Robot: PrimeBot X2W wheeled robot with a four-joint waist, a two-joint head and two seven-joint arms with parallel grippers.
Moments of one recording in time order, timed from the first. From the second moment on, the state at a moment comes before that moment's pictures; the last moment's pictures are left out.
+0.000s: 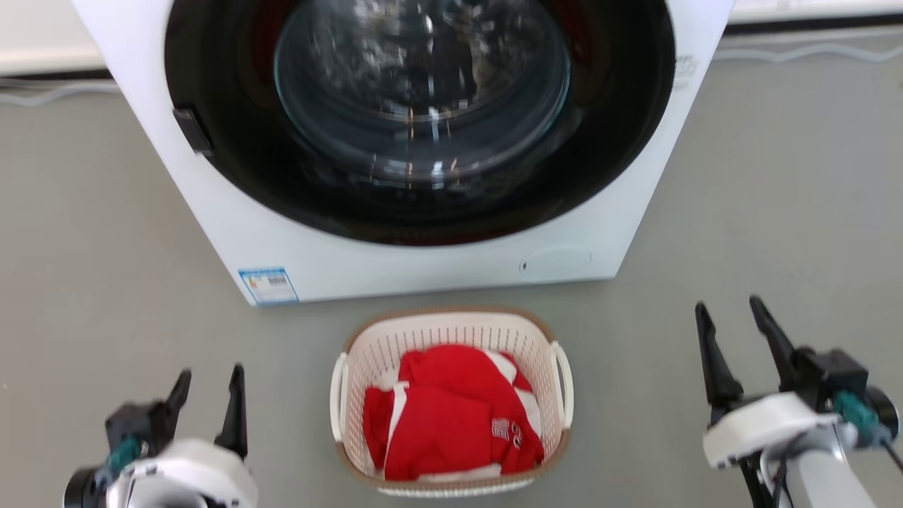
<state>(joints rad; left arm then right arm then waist) -0.18 0.13 0.08 0.53 -0.17 -0.11 -0.26 -0.22 -0.12 -0.06 0.42 0.08 0.13 -0.26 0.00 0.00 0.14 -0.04</state>
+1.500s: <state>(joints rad) 0.11 0.06 0.15 0.41 -0.33 -0.11 -0.20 0.06 -0.09 -0.07 0.39 0.29 0.13 -0.20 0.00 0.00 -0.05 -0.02</state>
